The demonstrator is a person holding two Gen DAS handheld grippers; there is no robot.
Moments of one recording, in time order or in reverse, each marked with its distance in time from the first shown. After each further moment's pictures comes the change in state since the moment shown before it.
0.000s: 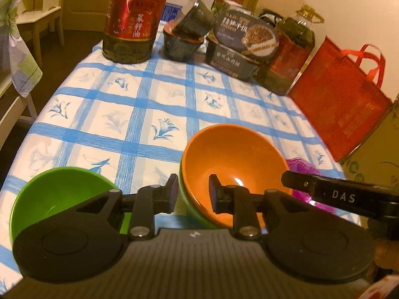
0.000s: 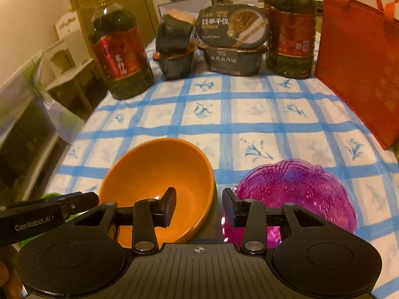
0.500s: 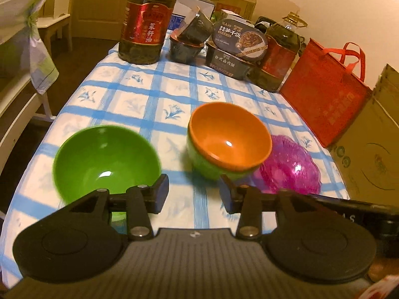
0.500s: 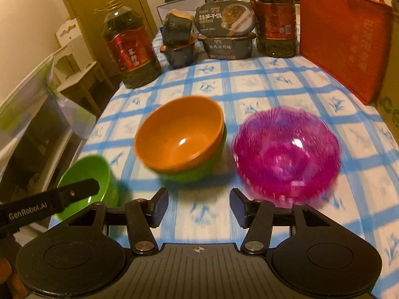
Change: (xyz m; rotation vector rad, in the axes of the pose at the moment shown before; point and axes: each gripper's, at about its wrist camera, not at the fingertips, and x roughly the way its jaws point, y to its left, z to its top) left arm -0.090 0.004 -0.066 0.007 -0.040 0.010; right arm -0.081 0.030 -0.084 0.044 0.010 -0.001
